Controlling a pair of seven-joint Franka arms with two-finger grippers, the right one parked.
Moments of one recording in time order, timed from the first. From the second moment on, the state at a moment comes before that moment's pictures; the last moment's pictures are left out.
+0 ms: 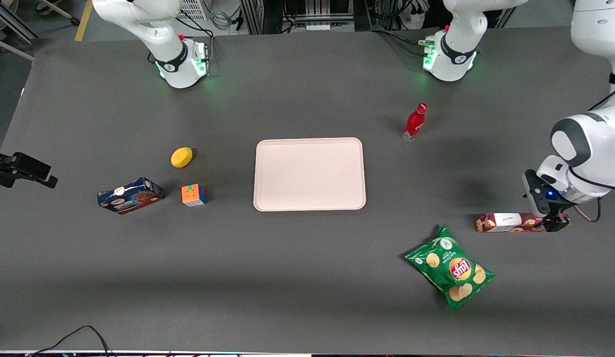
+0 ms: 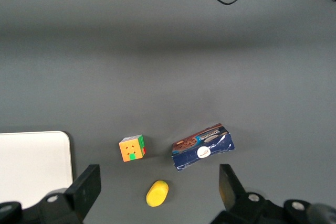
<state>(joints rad) 0.09 0.35 0.11 -2.03 -0.10 2.50 1.78</state>
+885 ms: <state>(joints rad) 0.10 0.45 0.13 -2.02 -0.10 2.54 1.78</state>
